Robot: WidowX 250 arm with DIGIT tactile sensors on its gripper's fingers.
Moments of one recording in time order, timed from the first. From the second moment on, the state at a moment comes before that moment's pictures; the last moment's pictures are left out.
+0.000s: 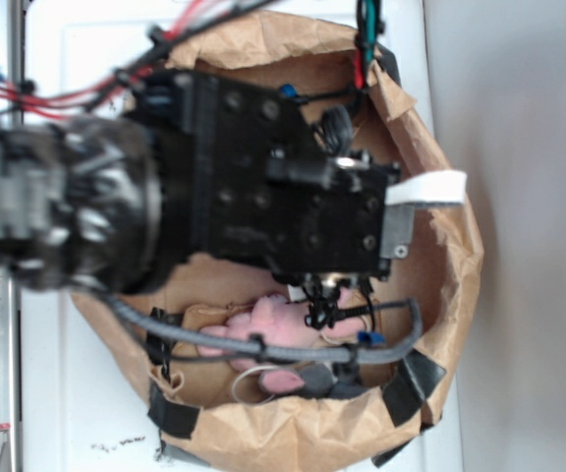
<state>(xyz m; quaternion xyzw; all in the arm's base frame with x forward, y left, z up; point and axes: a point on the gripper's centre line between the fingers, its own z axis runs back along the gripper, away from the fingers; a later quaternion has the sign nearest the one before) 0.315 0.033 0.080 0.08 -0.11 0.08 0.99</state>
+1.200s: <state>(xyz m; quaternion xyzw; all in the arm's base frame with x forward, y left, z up) 0.316 0.038 0.073 0.05 -0.12 0.09 0.99</state>
